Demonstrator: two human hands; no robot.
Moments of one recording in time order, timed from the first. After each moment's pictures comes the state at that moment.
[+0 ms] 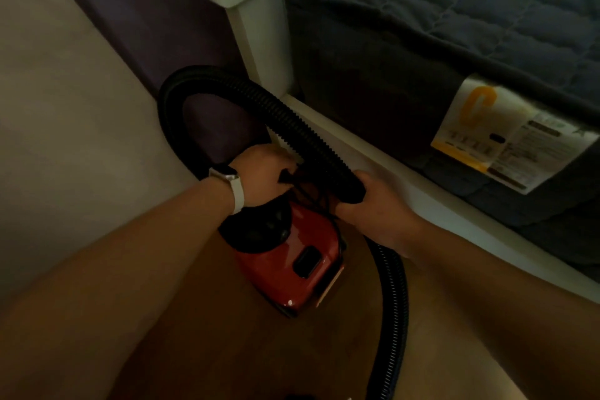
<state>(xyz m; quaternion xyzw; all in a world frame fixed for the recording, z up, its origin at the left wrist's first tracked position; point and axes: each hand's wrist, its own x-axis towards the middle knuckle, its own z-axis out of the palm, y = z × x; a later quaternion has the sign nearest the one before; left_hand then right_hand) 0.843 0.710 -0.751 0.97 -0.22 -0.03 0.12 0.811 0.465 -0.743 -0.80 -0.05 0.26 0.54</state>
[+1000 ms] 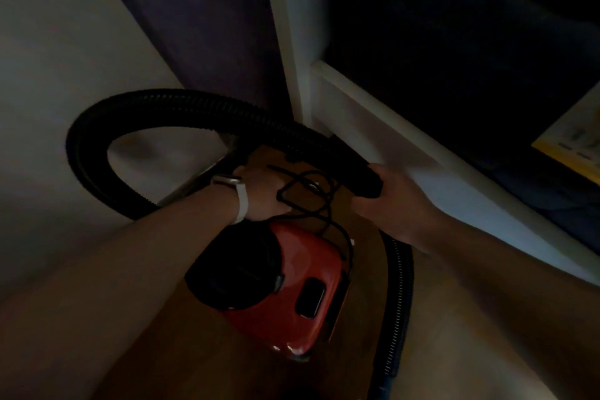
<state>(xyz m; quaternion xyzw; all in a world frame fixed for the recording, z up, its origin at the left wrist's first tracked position) 0.829 0.752 -0.821 0.94 -0.05 -0.32 0.05 0.837 0.493 -0.778 -0.82 -0.08 0.28 0.49</state>
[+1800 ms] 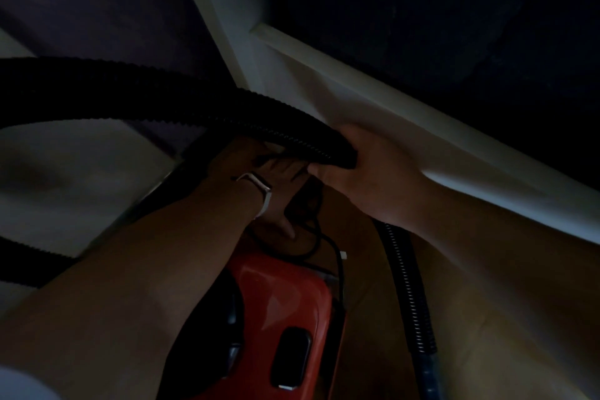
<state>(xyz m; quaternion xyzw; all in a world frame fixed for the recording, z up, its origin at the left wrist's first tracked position) 0.915 0.715 -0.942 0.91 -0.27 -0.27 -0.14 0.885 0.504 -0.830 -0.83 -0.12 0.18 0.51</state>
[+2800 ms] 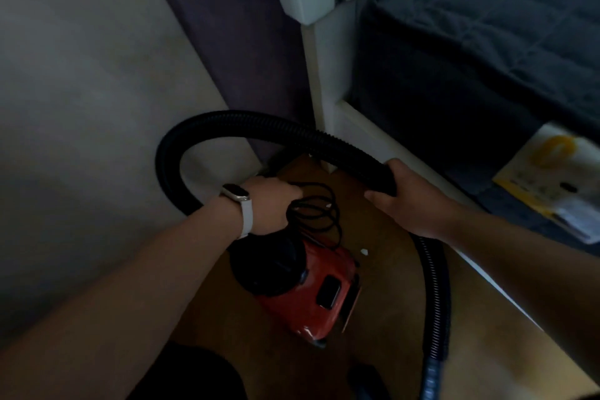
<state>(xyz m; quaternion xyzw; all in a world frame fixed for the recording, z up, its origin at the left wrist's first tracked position) 0.786 0.752 -0.715 0.96 -0.11 -0.23 0.07 0.846 0.487 -0.712 -0.89 -0.14 0.25 0.36</state>
